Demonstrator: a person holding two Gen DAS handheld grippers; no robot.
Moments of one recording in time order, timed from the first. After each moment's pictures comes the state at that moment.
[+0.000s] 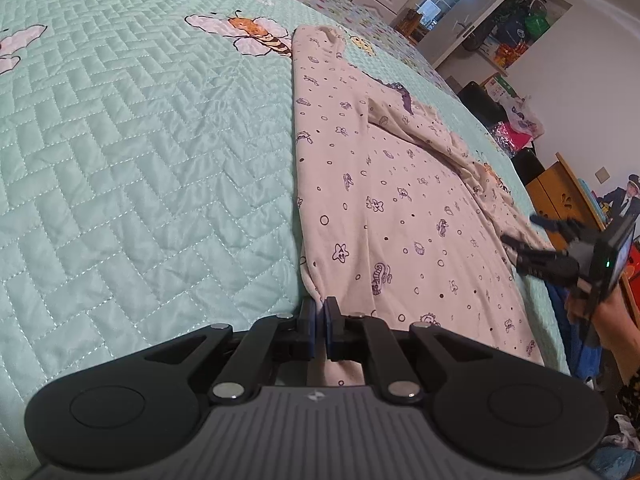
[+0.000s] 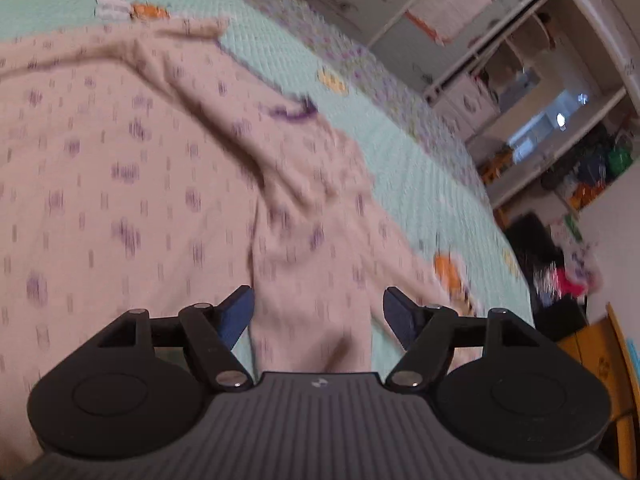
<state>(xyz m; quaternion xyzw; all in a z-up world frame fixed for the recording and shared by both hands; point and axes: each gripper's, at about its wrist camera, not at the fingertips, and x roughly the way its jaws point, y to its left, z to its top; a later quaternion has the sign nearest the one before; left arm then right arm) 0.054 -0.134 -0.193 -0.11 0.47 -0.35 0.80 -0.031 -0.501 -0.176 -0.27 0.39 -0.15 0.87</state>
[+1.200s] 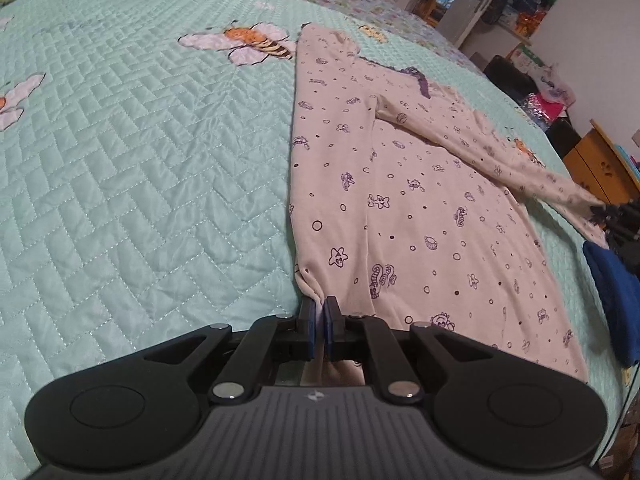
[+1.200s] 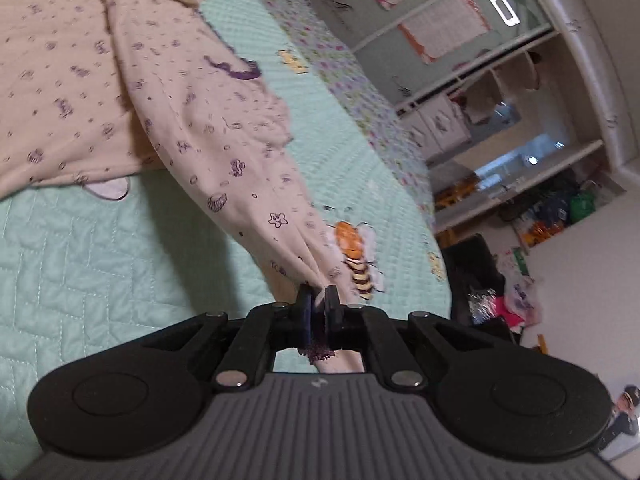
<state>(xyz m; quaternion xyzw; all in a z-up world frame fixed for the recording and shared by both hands) 0.051 -0.162 -0.175 -0.04 0.48 -0.30 0.82 -0.090 -0.560 -0.149 -0.38 0.38 -0.16 0.83</state>
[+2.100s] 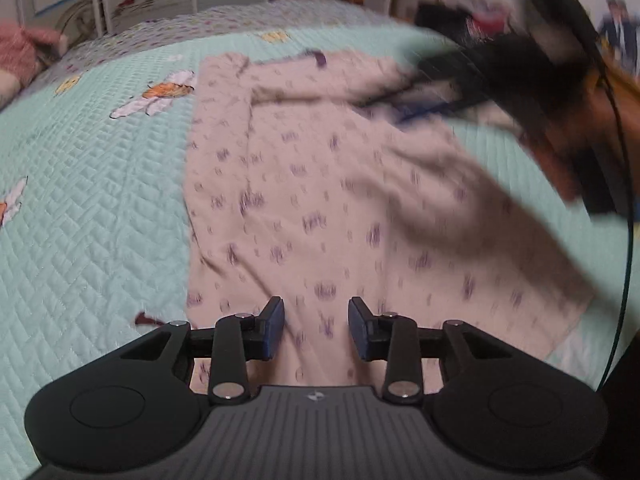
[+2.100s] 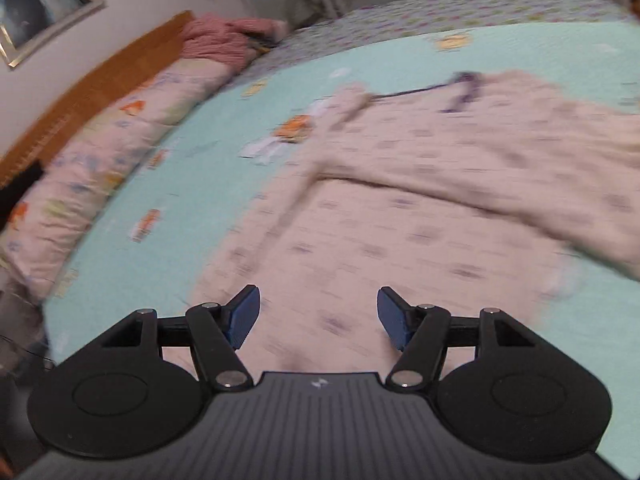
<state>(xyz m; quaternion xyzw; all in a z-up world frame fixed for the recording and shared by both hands) -0.075 -0.208 -0.156 0.15 0.40 -0.34 0.84 -0.021 -0.452 -0.134 0.23 0.36 0.09 0.90</state>
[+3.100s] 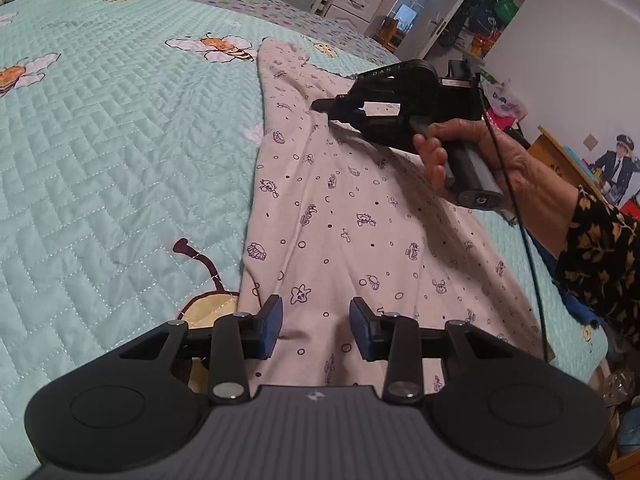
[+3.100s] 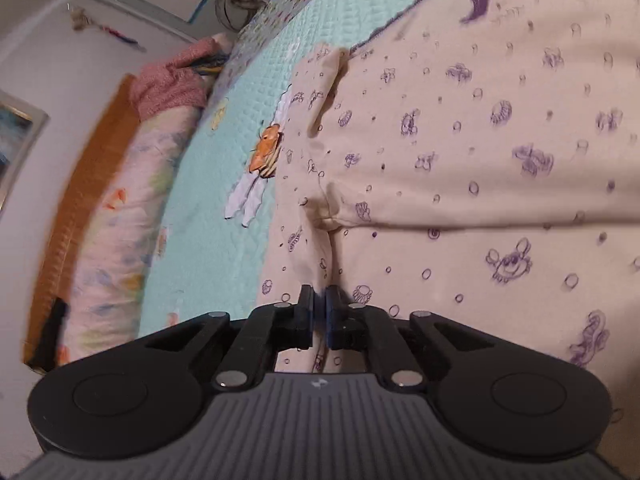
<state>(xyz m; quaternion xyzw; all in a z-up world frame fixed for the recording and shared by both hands) -0.048 -0.130 -0.178 -0.07 0.43 -0.36 0.83 0.110 -0.471 -0.207 0.44 0.37 0.08 0.81</state>
